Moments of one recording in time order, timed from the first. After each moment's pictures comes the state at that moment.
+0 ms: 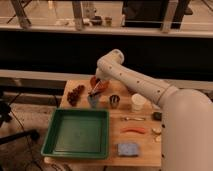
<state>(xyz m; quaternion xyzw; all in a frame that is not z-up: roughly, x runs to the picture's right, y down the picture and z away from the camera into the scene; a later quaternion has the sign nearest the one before) -0.024 -0.071 0.883 -0.06 -0.15 -0.36 0.92</state>
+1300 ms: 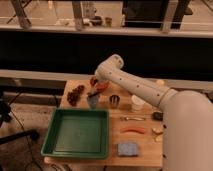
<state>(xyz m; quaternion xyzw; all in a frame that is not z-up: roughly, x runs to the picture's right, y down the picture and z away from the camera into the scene) -0.038 -0.067 0.893 -0.01 -0.16 -0.38 0.91</state>
